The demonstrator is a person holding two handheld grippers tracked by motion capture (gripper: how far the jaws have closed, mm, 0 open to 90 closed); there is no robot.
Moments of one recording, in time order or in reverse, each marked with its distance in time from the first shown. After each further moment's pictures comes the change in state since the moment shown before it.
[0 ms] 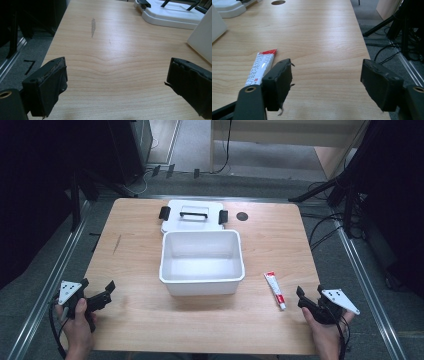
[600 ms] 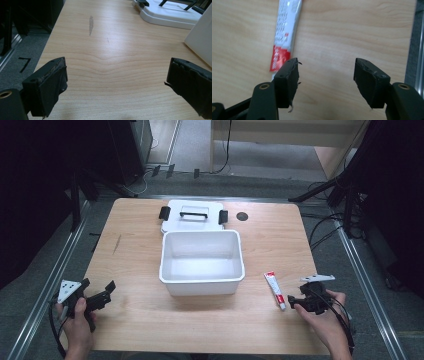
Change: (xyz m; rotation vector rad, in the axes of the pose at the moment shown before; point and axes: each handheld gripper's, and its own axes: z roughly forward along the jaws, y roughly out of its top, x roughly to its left) left arm 0.004 0.001 0.002 0.012 -0.025 -0.024; right arm 0.037 0.049 0.012 0.598 0.059 -0.229
